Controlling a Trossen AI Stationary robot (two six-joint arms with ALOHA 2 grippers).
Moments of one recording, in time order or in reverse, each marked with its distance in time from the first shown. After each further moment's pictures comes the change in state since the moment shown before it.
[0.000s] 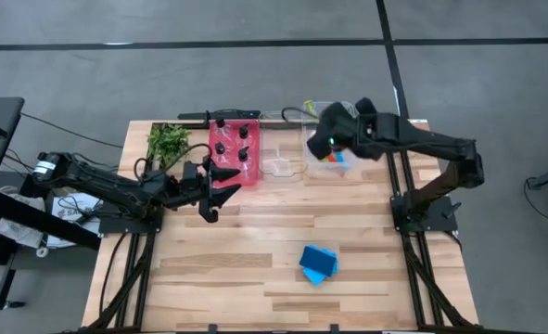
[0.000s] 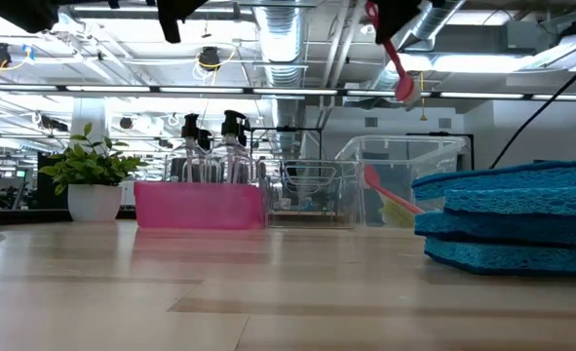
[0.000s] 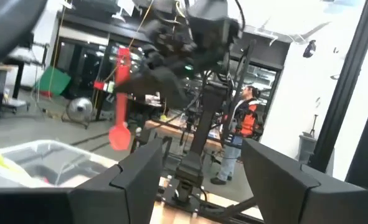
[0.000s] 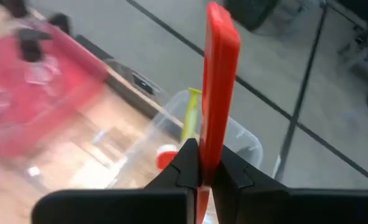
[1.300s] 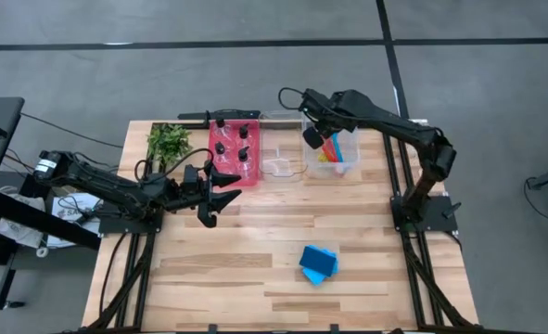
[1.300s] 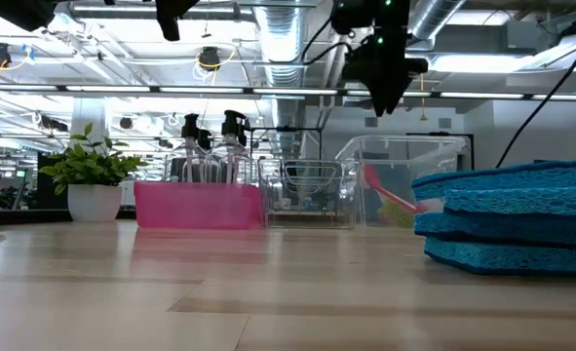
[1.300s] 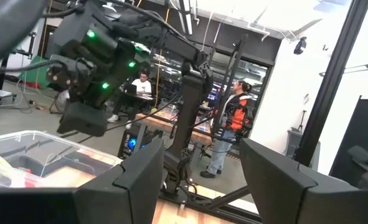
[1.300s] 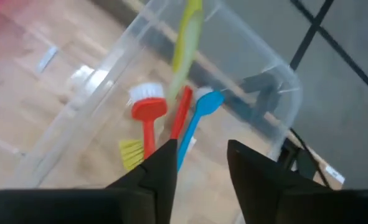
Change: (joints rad) left arm -0.039 0.004 0.000 -0.015 0.000 -0.024; right arm -0.393 0.235 0.000 -0.071 -0.394 -0.125
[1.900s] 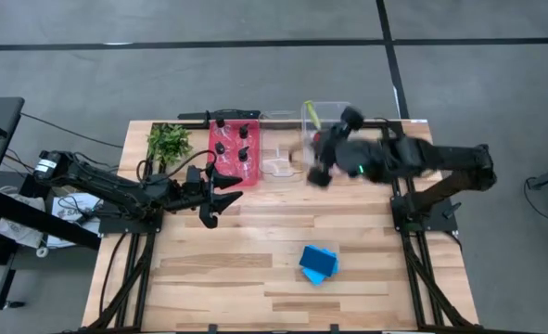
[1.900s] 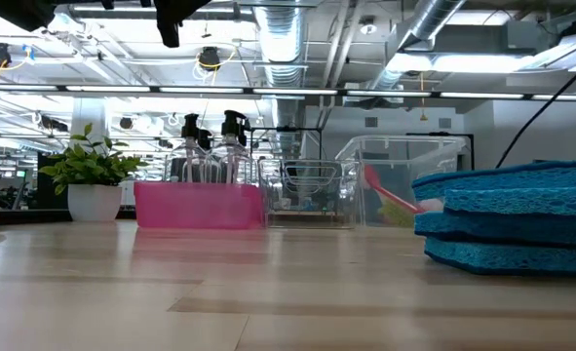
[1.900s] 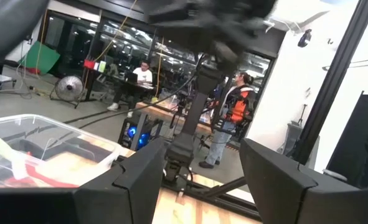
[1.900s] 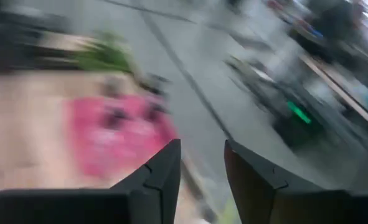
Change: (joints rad) left arm 0.000 0.000 0.000 -0.051 0.000 -0.045; right arm 0.594 -0.319 0.000 0.414 0.388 -0.378
